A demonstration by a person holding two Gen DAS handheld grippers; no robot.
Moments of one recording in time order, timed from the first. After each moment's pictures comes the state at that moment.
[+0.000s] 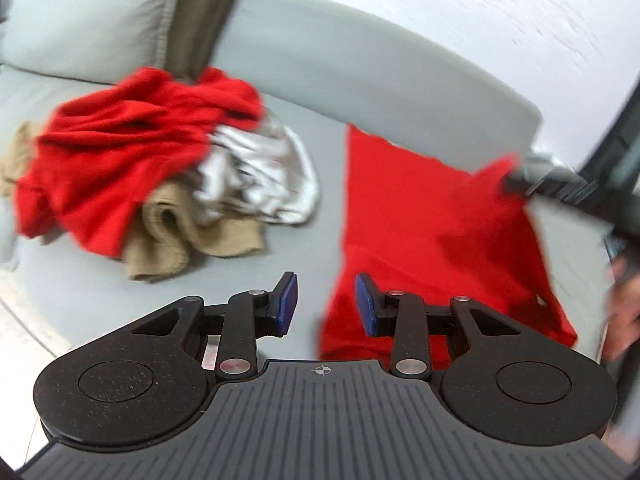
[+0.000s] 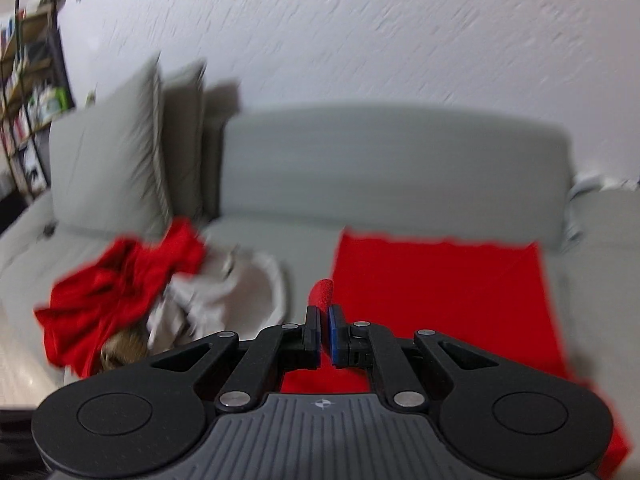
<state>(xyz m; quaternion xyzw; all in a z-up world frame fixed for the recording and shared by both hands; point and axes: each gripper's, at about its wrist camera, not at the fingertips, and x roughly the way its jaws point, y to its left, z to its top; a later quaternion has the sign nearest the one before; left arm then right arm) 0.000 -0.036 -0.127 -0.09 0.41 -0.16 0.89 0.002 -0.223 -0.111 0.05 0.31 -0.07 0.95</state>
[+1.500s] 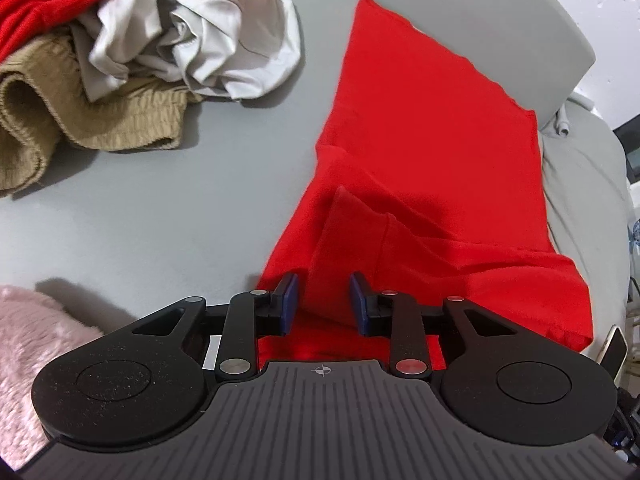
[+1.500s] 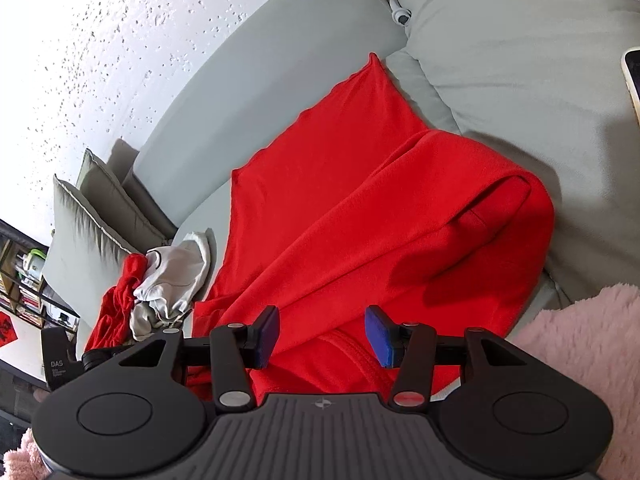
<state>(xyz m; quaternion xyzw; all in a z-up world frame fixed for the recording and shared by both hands) 0.078 -0.130 -0.226 -0.11 0.58 -0.17 0.79 -0.159 -0.426 -0.200 0.39 0.34 -0.07 0.85</state>
